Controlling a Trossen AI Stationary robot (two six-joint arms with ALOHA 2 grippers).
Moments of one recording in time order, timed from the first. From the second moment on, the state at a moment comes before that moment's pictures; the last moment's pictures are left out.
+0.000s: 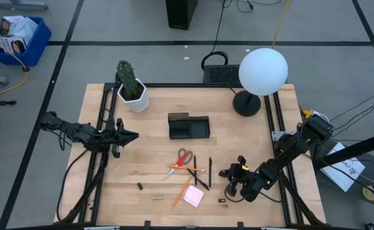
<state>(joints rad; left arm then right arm) -0.39 0.02 0.10 -0.08 -0.47 -0.35 0.78 1.66 0.58 0.08 0.79 1.02</state>
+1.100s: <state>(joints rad) -0.39 0.02 0.10 -0.09 -0.50 -0.32 0.34 1.66 0.58 0.86 0.65 0.25</state>
